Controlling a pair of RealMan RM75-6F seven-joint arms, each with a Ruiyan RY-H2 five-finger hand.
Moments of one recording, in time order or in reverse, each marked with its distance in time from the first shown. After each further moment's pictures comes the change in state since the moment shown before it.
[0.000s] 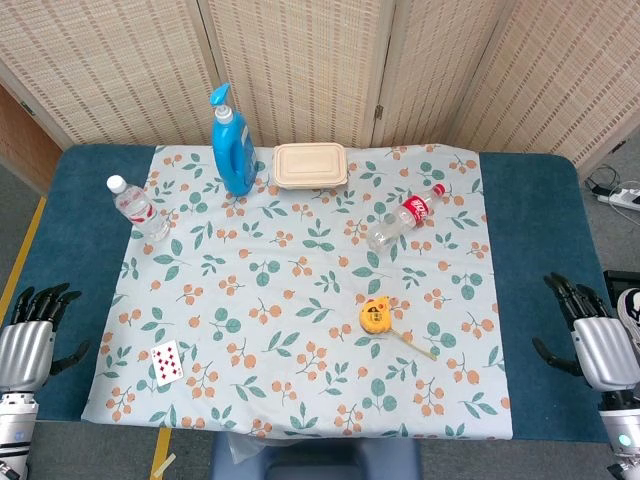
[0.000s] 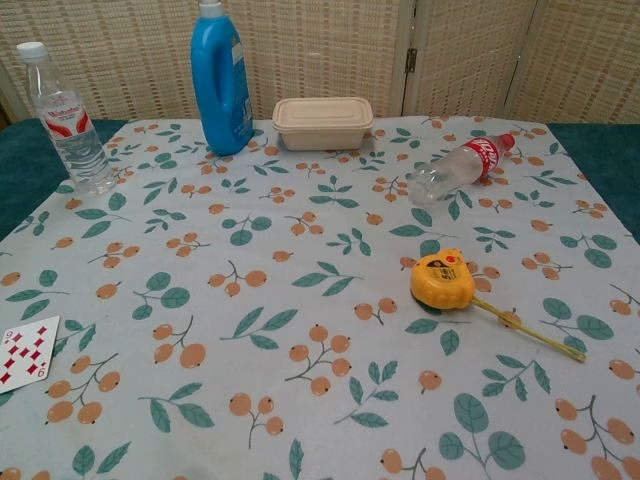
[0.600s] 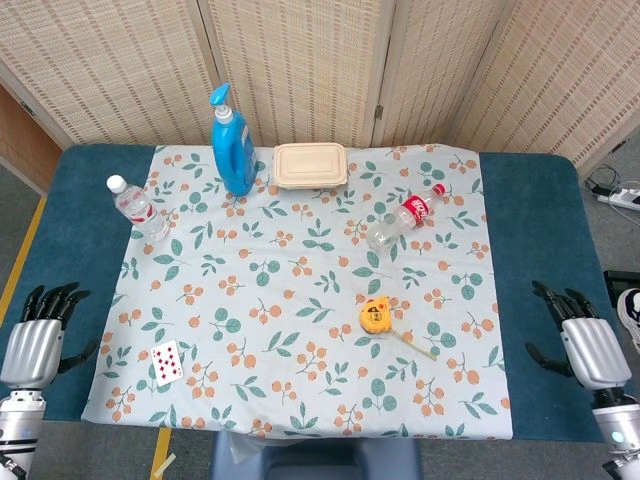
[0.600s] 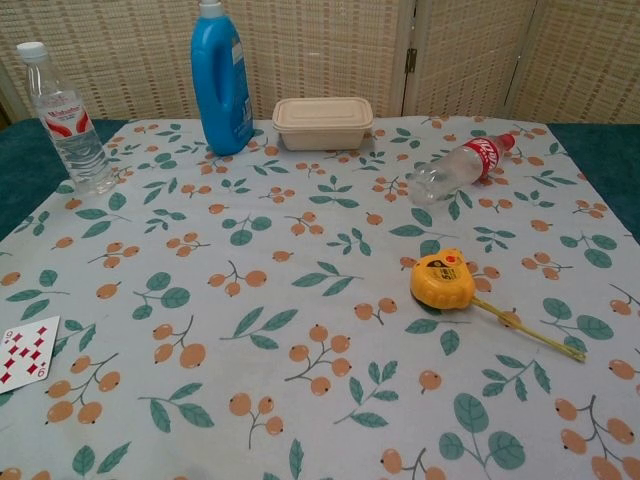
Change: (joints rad) left arm -0.015 -0.008 0.000 -0.010 0.005 -0.022 0.012; right arm 0.029 0.012 -0.017 -0.021 0.010 -0.091 -0.015
